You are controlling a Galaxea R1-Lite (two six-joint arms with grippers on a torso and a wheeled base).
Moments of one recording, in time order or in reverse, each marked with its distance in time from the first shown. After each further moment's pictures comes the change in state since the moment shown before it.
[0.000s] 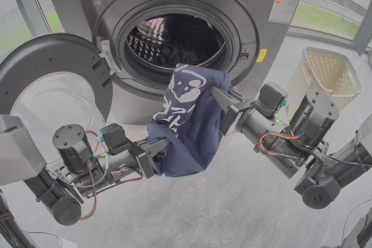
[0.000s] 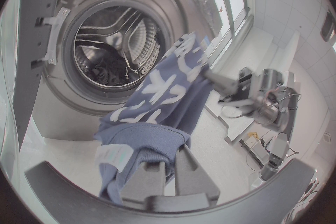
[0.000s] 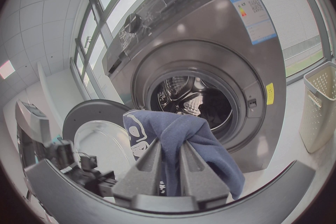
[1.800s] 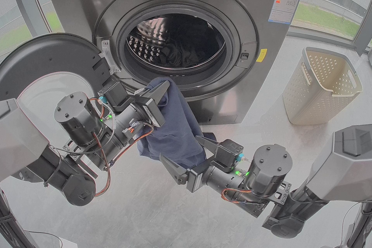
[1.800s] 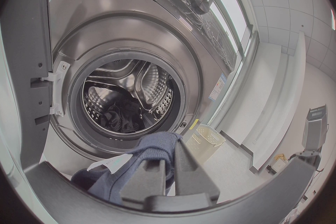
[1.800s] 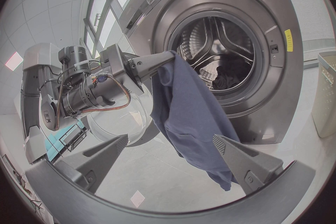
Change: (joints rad) left arm -0.045 0.000 -0.275 0.000 0.282 0.008; right arm 0.133 0.235 0.087 -0.137 0.018 -0.024
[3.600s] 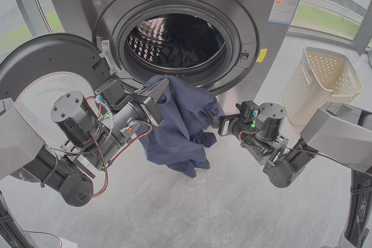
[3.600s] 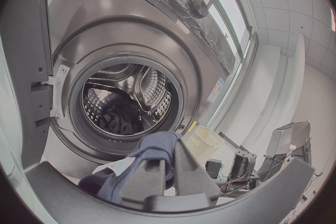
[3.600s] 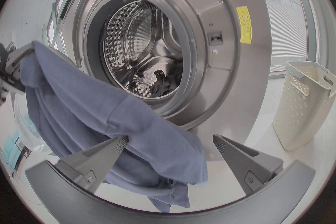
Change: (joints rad) left arm -0.003 -0.020 0.010 -0.001 -0.001 -0.004; right arm -0.348 0.151 -0.325 0.197 -0.057 -0.054
